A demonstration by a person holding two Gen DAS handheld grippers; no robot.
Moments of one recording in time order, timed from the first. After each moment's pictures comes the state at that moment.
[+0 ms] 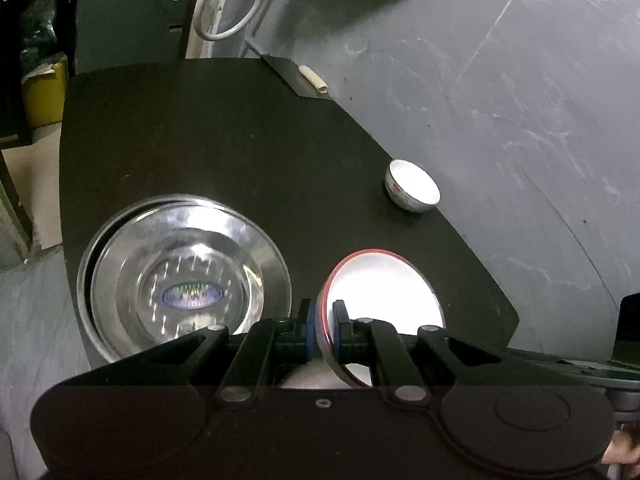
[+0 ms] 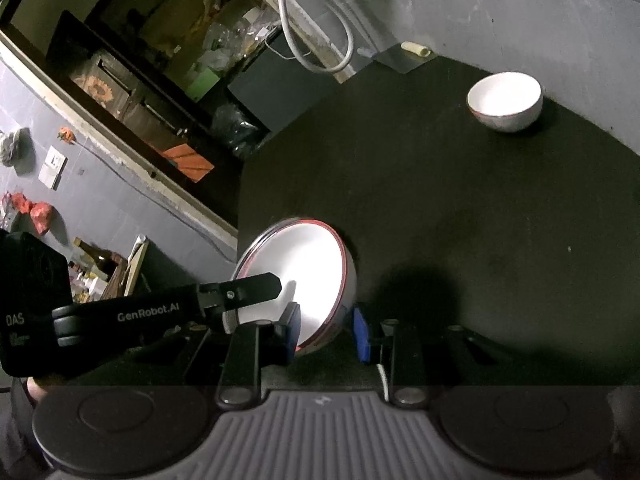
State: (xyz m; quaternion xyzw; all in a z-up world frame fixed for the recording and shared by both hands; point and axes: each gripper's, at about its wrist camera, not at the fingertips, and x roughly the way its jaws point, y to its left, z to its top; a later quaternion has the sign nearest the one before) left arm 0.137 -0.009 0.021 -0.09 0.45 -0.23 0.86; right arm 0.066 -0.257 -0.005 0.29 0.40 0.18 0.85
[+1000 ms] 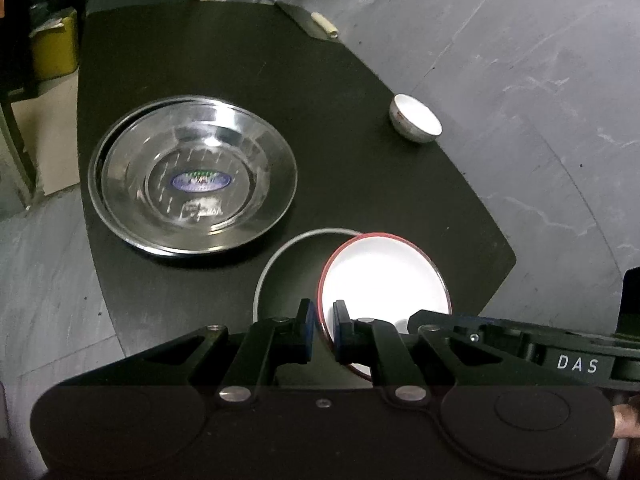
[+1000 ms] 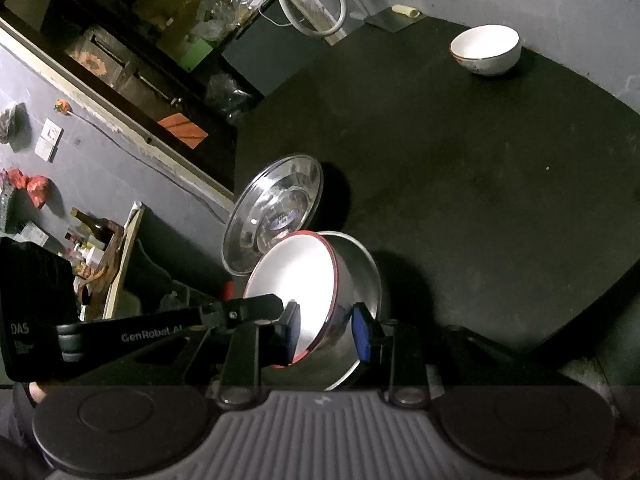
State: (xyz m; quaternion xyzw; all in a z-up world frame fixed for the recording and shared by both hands) left arm 0.087 0.001 -0.005 -0.10 0.51 -0.22 0.83; right arm 0.024 -0.251 -0.013 0.28 0.45 0.18 0.83
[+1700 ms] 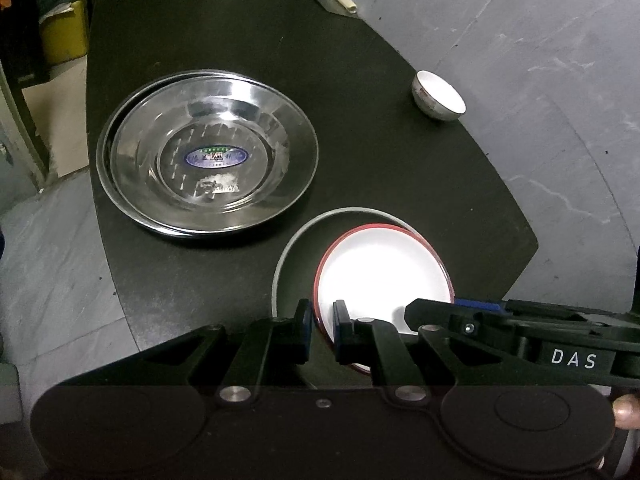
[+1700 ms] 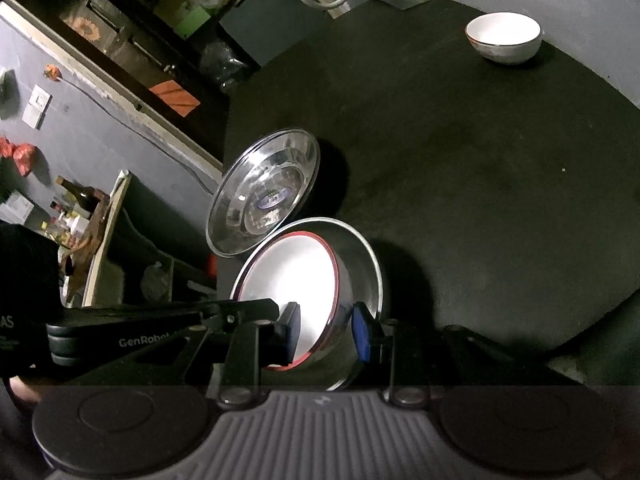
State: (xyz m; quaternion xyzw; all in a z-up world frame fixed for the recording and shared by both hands) left arm 0.095 0.000 -0.017 -0.08 0.54 -0.19 0.81; right arm 0.042 -0.235 -0.011 0.23 0.49 0.18 0.82
